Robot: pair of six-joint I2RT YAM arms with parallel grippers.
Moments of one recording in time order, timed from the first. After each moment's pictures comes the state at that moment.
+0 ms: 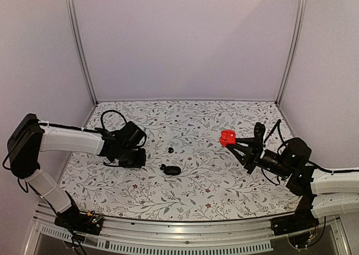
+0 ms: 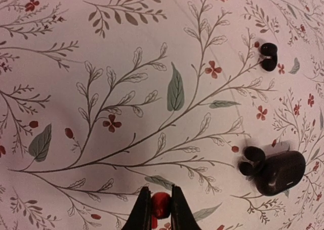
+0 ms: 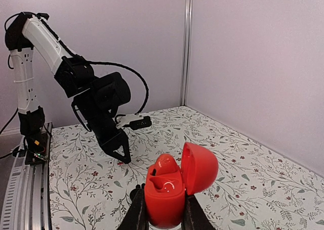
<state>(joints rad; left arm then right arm) -0.74 1.58 0.85 -0.37 -0.16 -0.68 0.84 0.95 0.27 0.79 -0.19 -0.02</state>
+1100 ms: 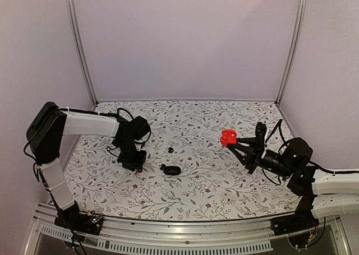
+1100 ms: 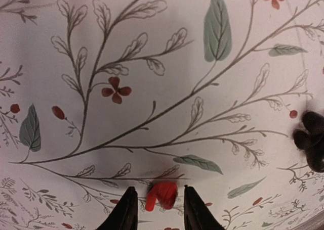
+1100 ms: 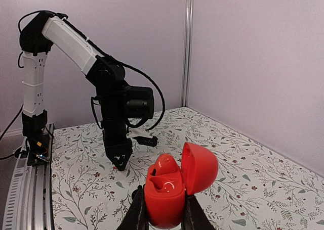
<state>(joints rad) -0.65 1.81 1.12 -0.80 0.03 -0.55 0.84 0.93 0.27 0.76 -0.19 -0.01</state>
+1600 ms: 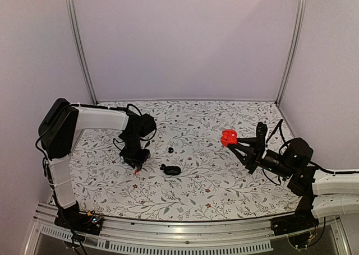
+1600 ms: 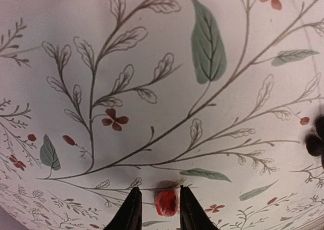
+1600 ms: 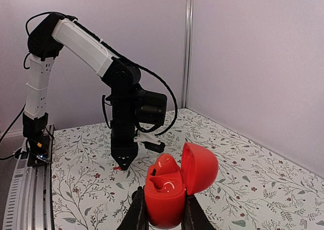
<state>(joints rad) -0.65 1.95 1.30 -0.99 -0.02 -0.38 0.84 0.92 0.27 0.77 -0.19 -0.01</state>
